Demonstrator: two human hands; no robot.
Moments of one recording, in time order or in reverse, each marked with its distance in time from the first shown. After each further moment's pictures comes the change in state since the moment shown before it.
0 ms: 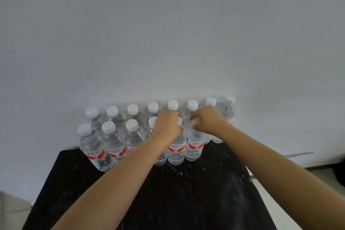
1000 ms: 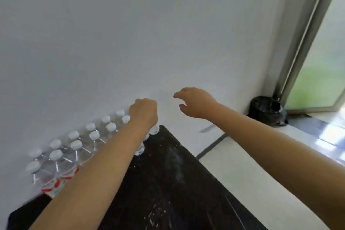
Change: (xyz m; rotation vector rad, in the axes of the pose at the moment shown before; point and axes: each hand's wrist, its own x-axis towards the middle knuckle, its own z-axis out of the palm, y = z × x) left_hand -0.154 0.160 -0.047 0.680 0.073 0.414; right_hand -0.263 0.041 -0.085 -0.066 0.344 0.235
